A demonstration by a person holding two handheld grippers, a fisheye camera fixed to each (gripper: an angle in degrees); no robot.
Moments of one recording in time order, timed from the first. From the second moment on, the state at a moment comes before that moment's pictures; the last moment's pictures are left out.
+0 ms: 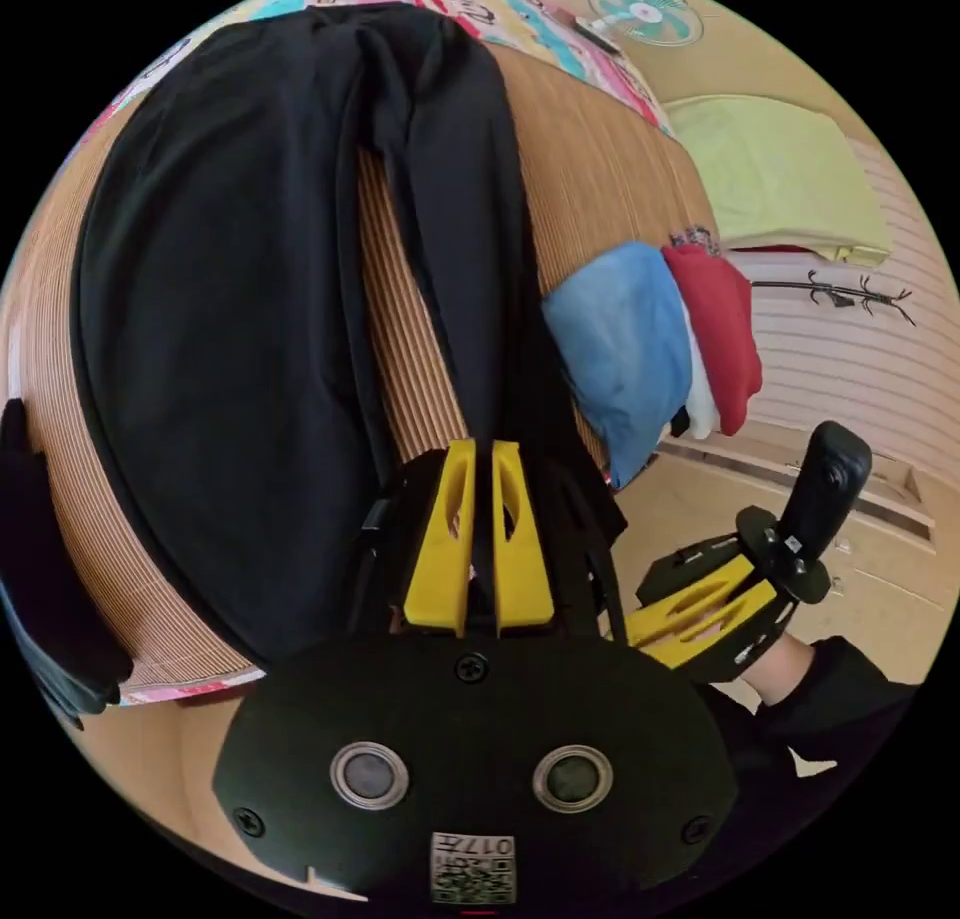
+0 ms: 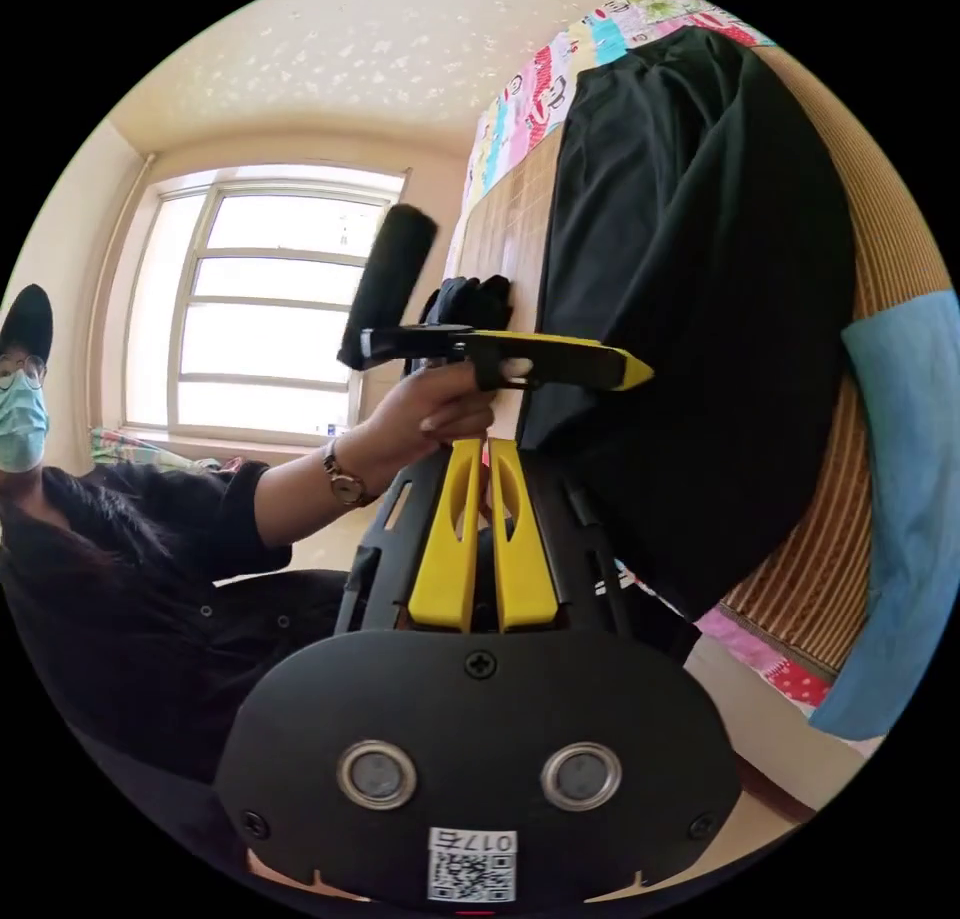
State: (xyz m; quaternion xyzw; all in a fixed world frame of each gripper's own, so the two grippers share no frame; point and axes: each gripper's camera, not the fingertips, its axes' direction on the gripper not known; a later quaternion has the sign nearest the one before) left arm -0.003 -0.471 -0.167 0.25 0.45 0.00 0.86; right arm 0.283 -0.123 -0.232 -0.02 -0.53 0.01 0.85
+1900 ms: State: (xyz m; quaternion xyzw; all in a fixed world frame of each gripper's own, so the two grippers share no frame) left arm -0.041 -0.219 0.084 0.43 0.54 0.00 0.73; right arm 0.223 -0.400 -0.197 -0.04 -0.03 0.14 0.99
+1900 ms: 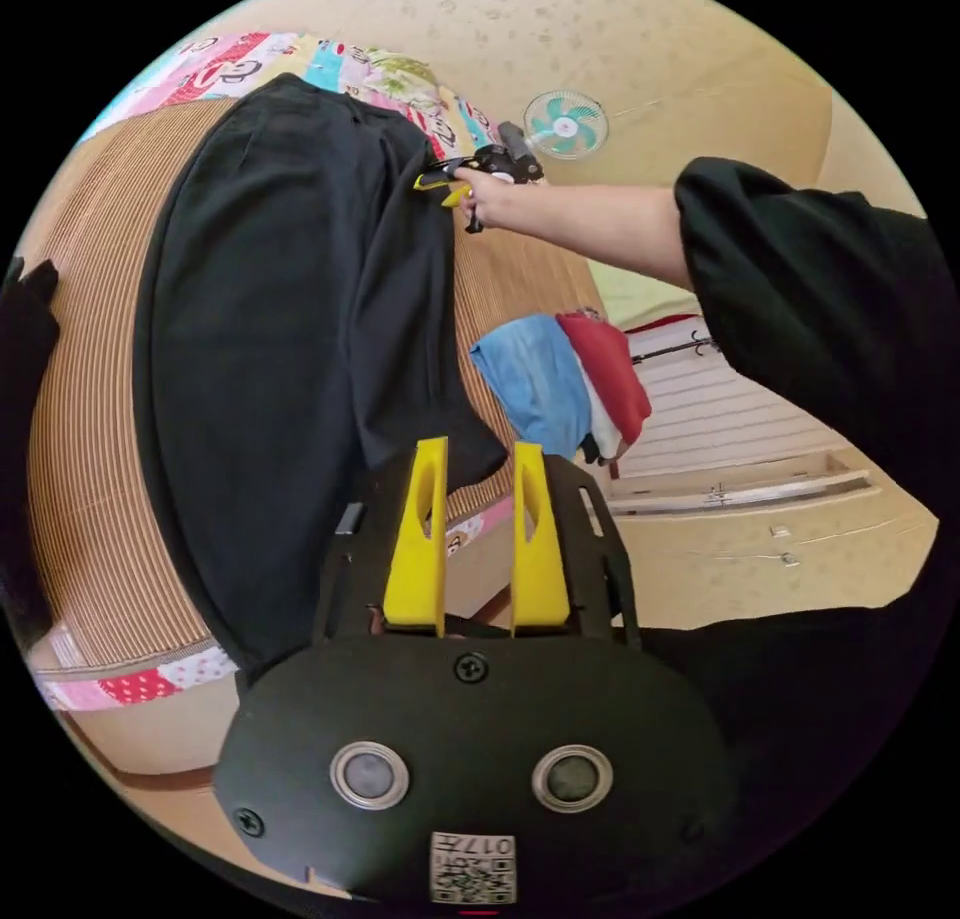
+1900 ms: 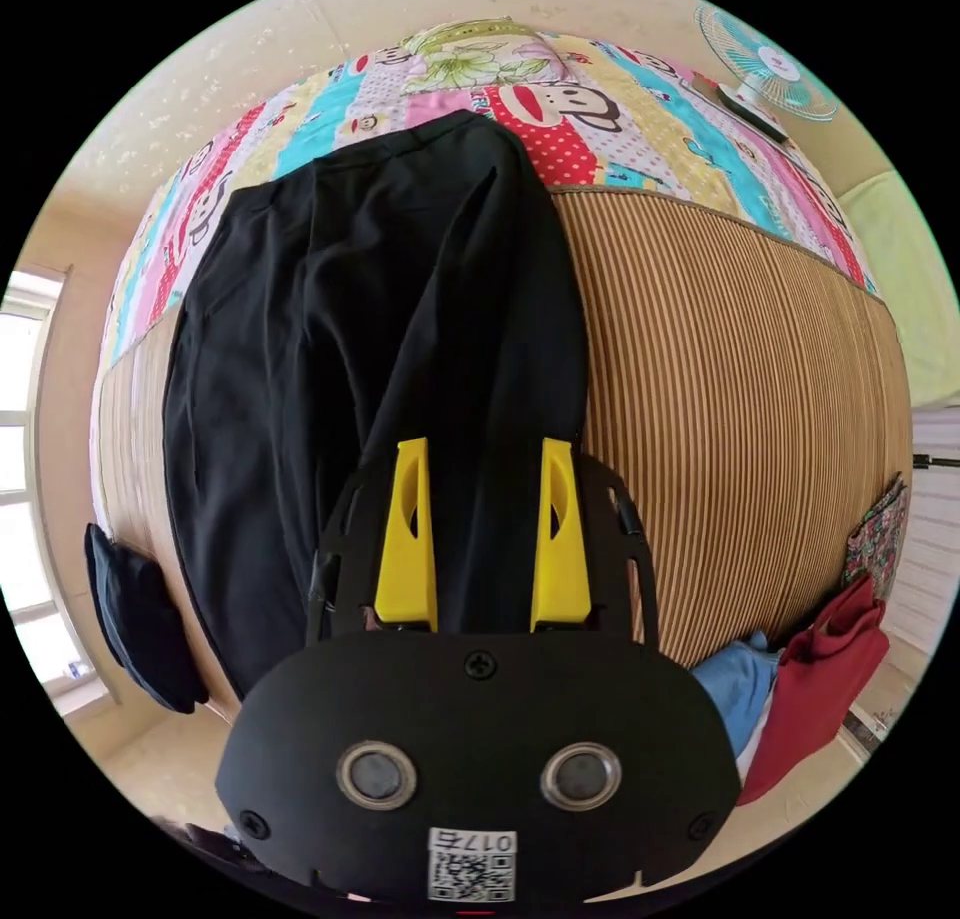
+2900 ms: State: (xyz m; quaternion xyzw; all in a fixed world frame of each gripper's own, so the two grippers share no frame) left arm 0.069 -0.304 0.032 0.38 0.54 0.09 0.75; right arm 0.286 -0.375 -0.216 -0.02 -0.14 0.16 0.98
